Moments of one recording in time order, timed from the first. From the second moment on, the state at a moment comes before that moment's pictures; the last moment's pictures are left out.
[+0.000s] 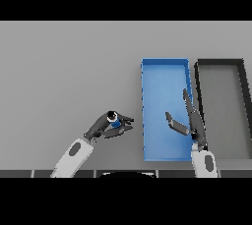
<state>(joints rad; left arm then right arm) -0.15 0.15 -0.54 -1.44 0.04 -0.11 -0.23 0.12 -0.14 0.08 -1.71 0.15 0.05 -0.09</state>
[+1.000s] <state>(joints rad) -0.22 0.07 -0.52 -1.60 0.00 -0.19 -0.06 0.40 -0.04 0.15 -1.92 0.36 -0.14 -0.12</state>
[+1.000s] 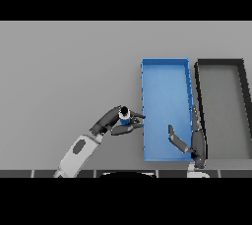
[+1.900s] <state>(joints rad) -0.21 0.03 -0.48 -1.60 -0.05 -0.26 -0.04 -0.08 -0.22 0.29 -2.11 -0.07 0.28 0.40</state>
